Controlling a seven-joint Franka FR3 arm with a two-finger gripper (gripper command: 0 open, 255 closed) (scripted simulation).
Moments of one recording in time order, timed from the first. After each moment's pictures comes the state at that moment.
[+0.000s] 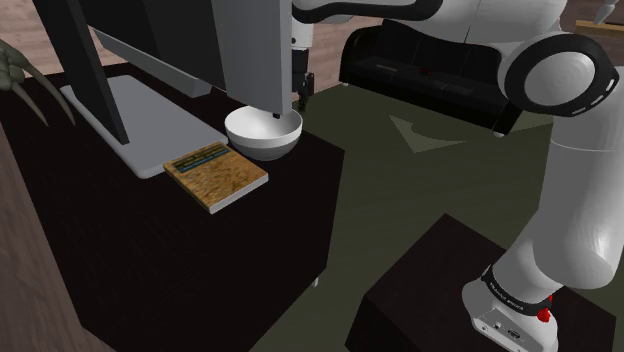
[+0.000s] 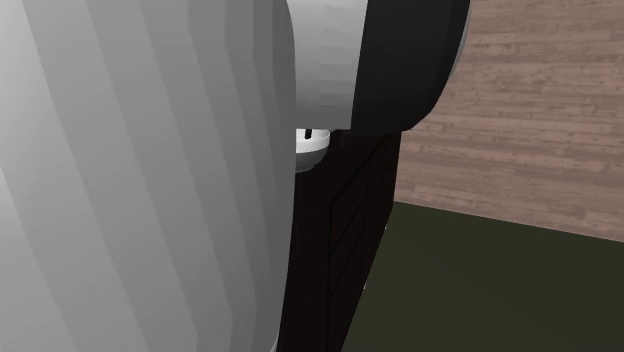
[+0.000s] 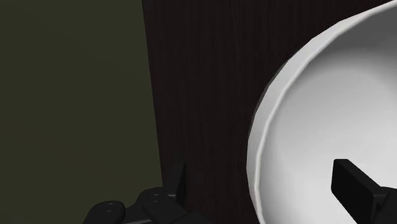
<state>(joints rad) 0.10 0.39 0.27 -1.22 0.02 1.59 0.26</state>
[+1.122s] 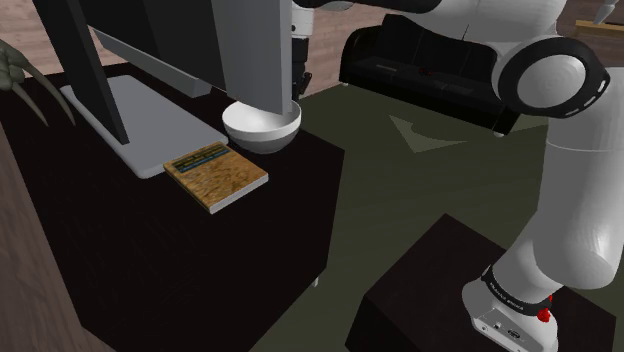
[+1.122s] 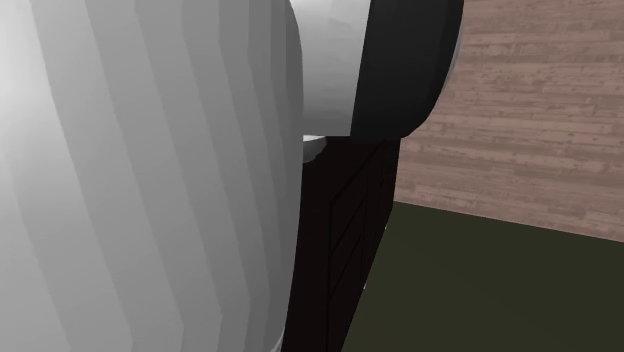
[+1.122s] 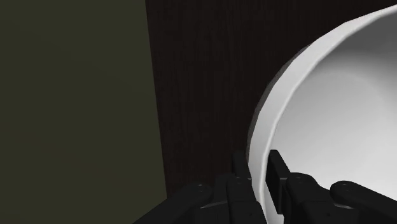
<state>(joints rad) 0.11 0.41 0.27 -1.12 0.02 1.51 0.27</state>
